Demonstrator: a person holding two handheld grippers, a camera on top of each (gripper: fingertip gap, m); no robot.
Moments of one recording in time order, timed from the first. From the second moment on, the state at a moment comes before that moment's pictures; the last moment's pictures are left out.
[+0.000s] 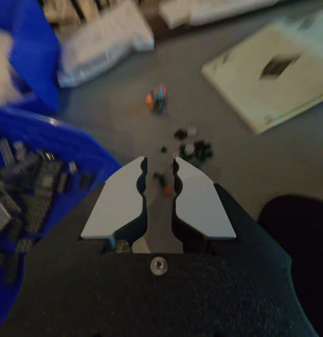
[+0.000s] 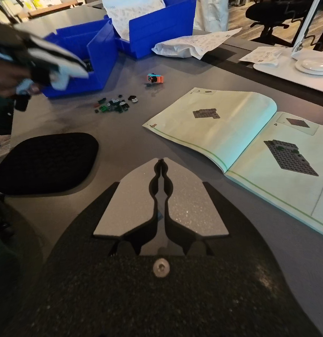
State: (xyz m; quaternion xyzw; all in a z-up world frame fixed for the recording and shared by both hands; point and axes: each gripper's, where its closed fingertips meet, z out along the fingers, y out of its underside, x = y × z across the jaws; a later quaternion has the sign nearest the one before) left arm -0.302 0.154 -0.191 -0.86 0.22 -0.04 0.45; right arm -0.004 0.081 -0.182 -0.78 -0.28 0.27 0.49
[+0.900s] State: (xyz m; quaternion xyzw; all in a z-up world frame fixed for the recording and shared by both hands) left arm -0.317 0.170 -0.256 -0.90 0.24 -0.03 0.35; right arm -0.003 0.086 -0.193 -0.79 -0.27 0.27 0.48
